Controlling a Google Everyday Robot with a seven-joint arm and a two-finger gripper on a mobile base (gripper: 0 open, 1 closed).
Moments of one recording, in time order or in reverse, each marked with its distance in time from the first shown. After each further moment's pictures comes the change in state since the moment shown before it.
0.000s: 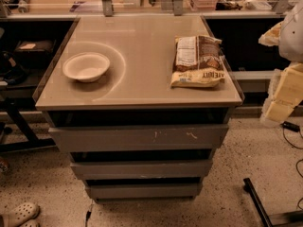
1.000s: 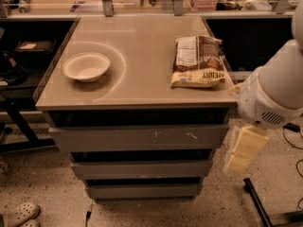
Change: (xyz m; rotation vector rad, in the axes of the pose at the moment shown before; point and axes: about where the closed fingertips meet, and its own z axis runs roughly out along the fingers) arm -0.017 0.069 0.090 -0.104 -0.048 0.012
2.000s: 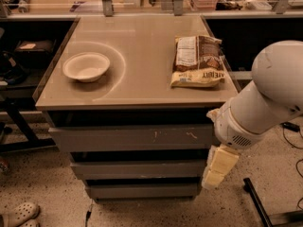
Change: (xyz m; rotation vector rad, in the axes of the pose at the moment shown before) arm -0.006 0.016 0.085 -0.087 -0.062 0.011
